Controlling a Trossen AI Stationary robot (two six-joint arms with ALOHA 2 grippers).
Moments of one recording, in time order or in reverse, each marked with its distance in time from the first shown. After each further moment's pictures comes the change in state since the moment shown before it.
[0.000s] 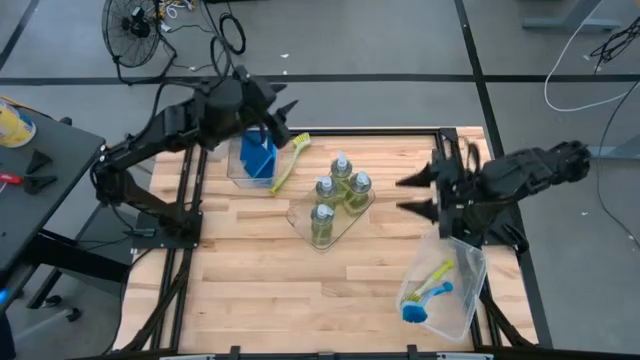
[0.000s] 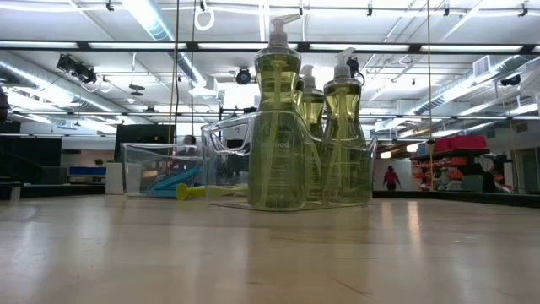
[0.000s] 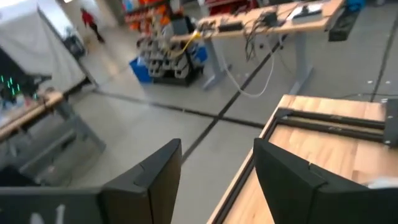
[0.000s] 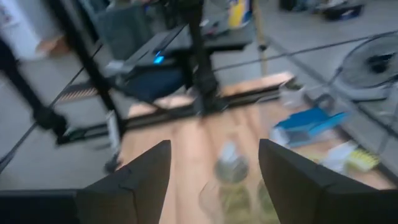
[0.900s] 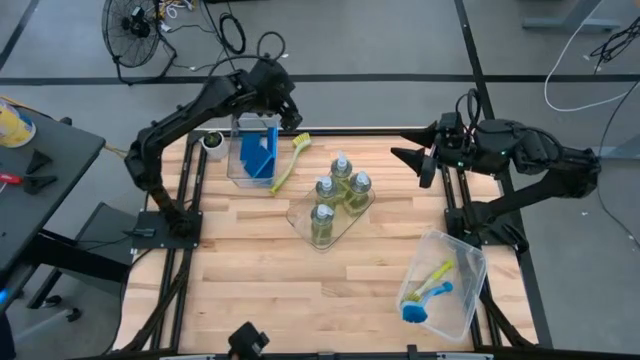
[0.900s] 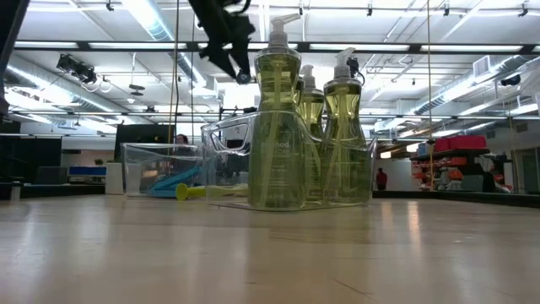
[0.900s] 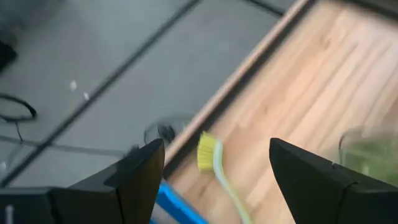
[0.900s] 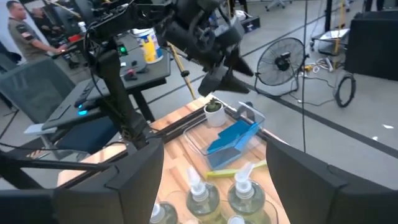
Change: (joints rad) left arm 0.378 0.264 -0.001 -0.286 0.328 -0.192; right arm -0.345 0.007 0.065 -0.007 0.025 0.079
